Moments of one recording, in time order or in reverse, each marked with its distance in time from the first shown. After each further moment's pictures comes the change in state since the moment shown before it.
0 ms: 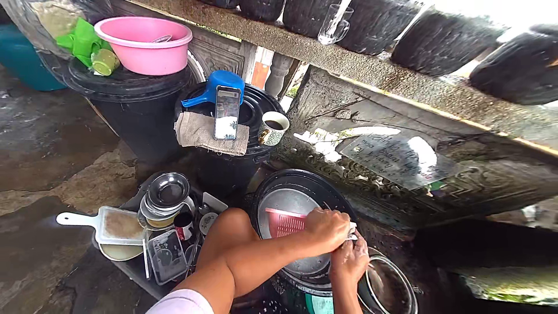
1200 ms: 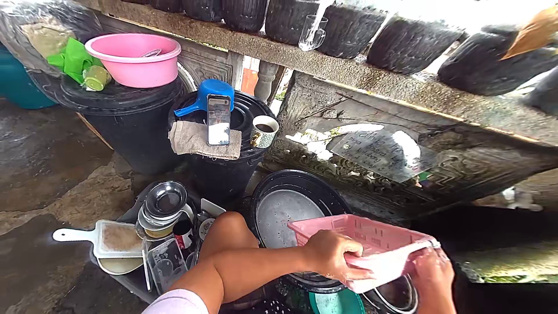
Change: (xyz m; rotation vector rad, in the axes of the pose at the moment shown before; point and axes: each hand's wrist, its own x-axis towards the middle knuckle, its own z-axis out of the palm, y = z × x) left_hand -0.042 -0.001 0.025 -0.578 0.109 0.552; right_hand 0.108 0.076 -0.128 0.131 0.069 0.169
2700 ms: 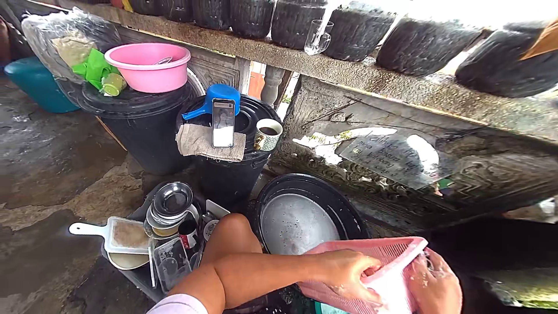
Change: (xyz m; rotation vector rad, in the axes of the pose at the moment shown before) left_hand 0.016 0.028 -0.003 -0.225 -0.322 -0.215; right_hand -0.048 -0.054 0.006 -0.537 -0.141 -0.170
